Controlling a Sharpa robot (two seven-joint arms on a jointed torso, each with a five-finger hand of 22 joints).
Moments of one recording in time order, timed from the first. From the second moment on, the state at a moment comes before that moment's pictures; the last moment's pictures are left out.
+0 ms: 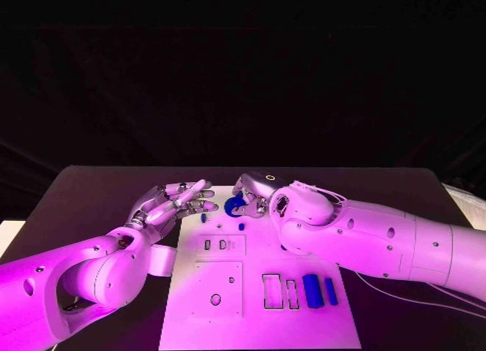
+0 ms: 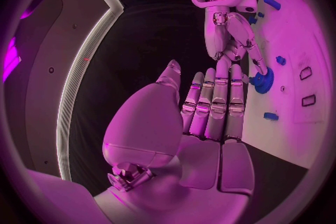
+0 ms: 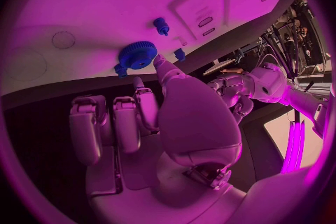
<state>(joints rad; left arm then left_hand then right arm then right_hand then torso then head) 1.14 -0.96 0.01 1.77 0.03 -0.37 0.47 1.38 0.02 -0.02 0.16 0.09 0.98 0.21 0.10 0.07 1.06 0.16 0.11 0.10 1.08 0.12 0.30 0.28 0.17 0.83 0.23 0.37 0.19 1.27 -0.53 -0.03 1.44 -1.63 -0.31 -0.42 1.33 -0.09 0.19 0.13 0.10 0.91 0.17 0.06 0.08 1.42 0.08 1.31 1.31 1.47 0.00 1.51 1.31 0.04 1.47 0.11 1.54 1.31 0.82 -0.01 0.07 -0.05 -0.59</state>
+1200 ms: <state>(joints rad) 1.14 -0.95 0.01 1.74 0.03 -0.37 0.47 1.38 0.02 -0.02 0.16 0.09 0.98 0.21 0.10 0.07 1.06 0.16 0.10 0.10 1.08 0.12 0.30 0.28 0.17 0.83 0.23 0.37 0.19 1.27 -1.02 -0.04 1.51 -1.24 -0.38 0.08 1.38 -0.11 0.20 0.09 0.18 0.94 0.16 0.07 0.08 1.43 0.07 1.34 1.31 1.47 0.00 1.52 1.31 0.04 1.47 0.11 1.54 1.31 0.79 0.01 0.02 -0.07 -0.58</state>
